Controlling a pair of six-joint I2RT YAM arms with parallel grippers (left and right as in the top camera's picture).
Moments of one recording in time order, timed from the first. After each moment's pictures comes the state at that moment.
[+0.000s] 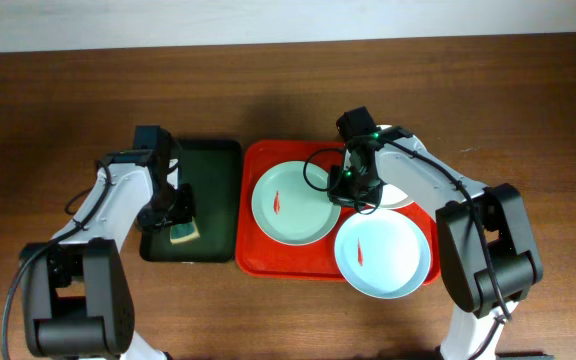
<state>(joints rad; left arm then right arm) -0.01 1.79 1.15 -0.90 0.02 -0.18 0.34 1.98 1.33 -0.82 -0.25 0.49</state>
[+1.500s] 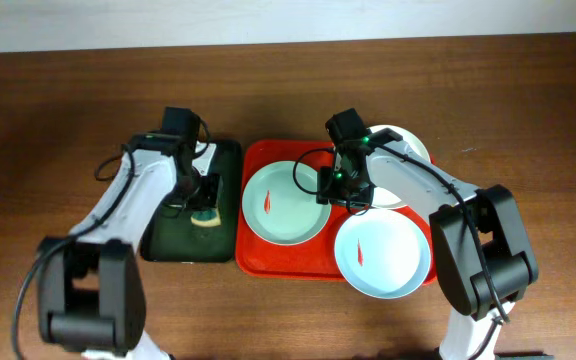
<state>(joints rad) -0.14 1.82 1.27 -0.95 0.10 -0.01 0.39 1.98 1.33 -0.77 -0.25 0.47</state>
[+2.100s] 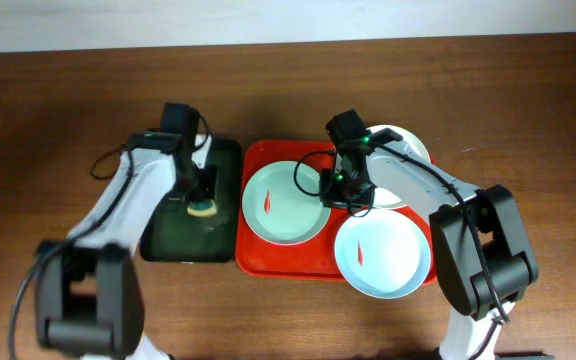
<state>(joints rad) -0.14 1.77 1.29 -0.89 0.03 -0.05 0.39 1.98 1.33 -0.81 -0.25 0.46</state>
